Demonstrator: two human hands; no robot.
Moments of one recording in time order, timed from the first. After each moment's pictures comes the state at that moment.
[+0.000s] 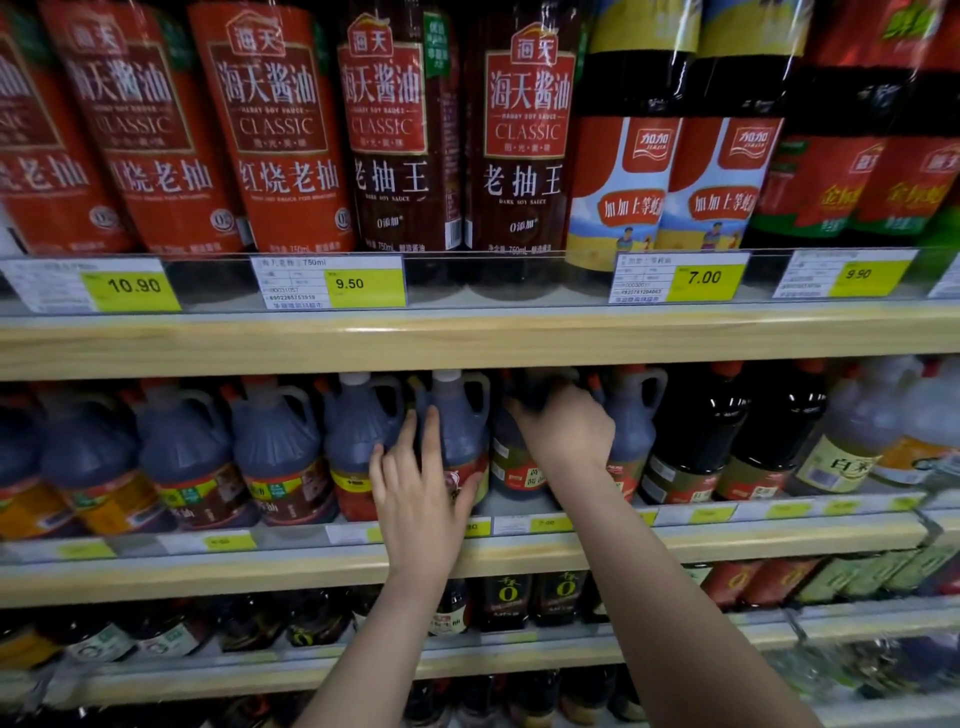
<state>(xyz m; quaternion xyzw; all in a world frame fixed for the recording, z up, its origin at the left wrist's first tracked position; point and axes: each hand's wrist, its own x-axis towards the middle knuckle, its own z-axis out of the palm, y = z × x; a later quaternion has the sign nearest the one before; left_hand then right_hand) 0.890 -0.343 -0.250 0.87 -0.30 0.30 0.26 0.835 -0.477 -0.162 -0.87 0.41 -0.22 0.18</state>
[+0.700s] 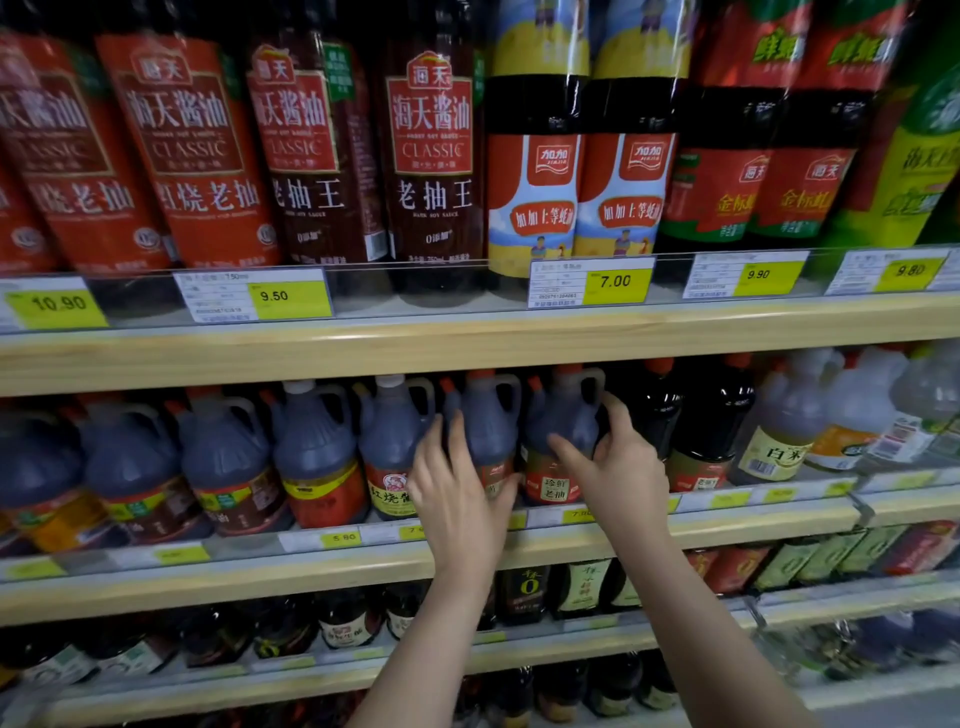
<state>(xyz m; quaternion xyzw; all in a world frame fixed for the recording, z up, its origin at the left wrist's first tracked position) 0.823 -0.407 -0.232 0.87 -0.28 0.20 0.34 0.730 -0.514 -0.179 -0.83 0.41 -0.30 0.23</state>
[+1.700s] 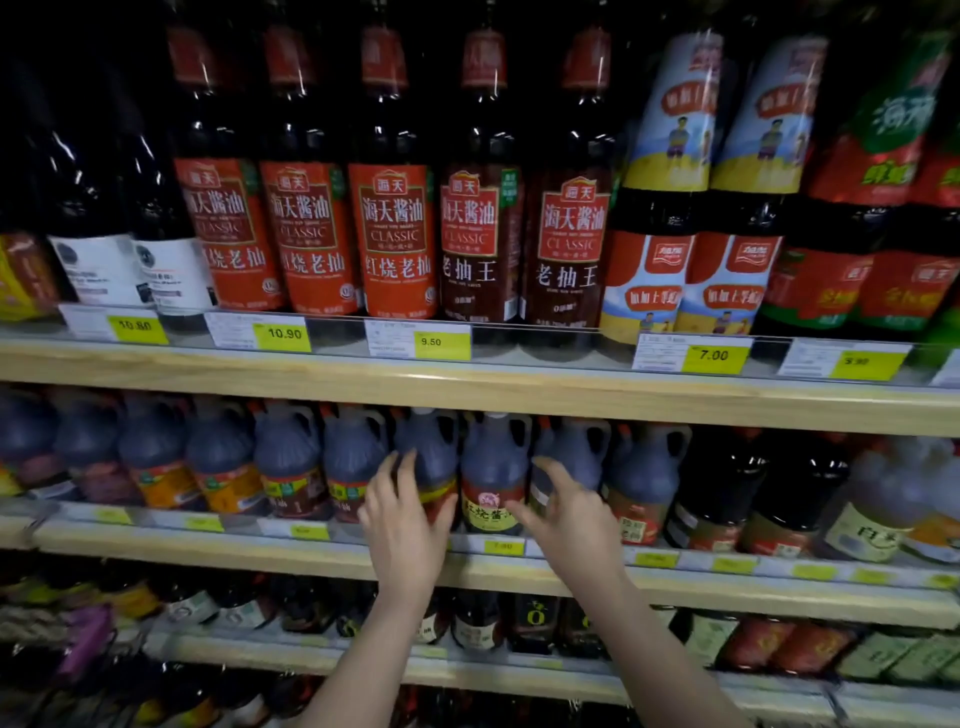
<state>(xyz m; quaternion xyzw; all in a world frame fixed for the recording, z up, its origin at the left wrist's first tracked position) 0.884 -0.284 -0.218 0.90 -0.17 0.24 0.31 0.780 -0.421 -0.165 -0.92 0.25 -0.21 0.23</state>
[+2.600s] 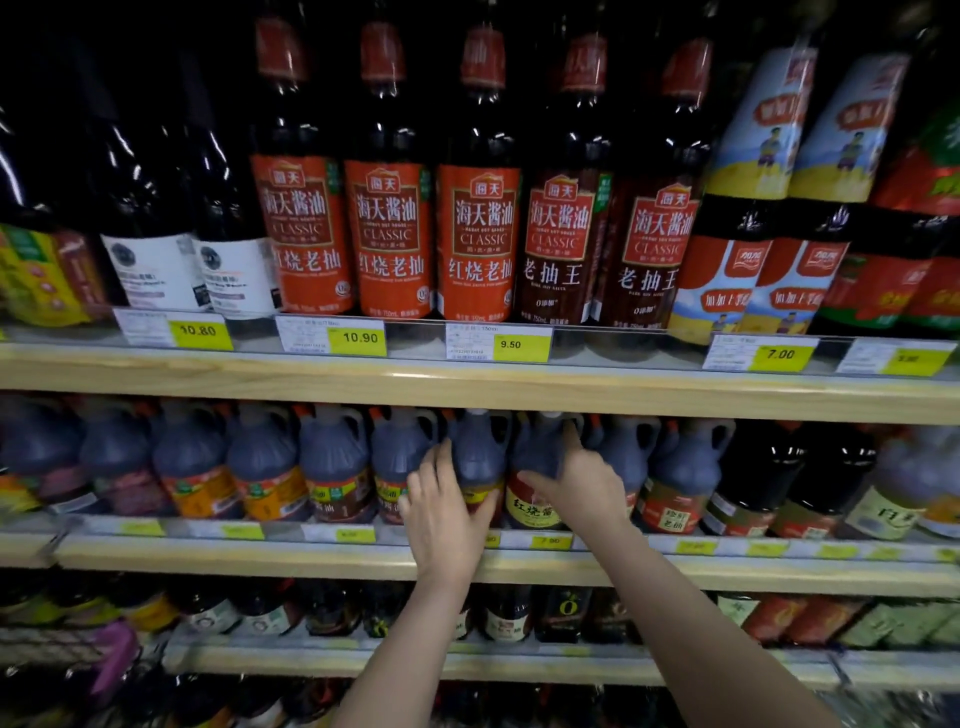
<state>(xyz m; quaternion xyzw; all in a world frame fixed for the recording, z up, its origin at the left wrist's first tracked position) 0.910 -0.256 -0.206 0.91 -0.21 0.18 0.31 0.839 -0.384 -0.143 -0.92 0.32 -0.13 0.20</state>
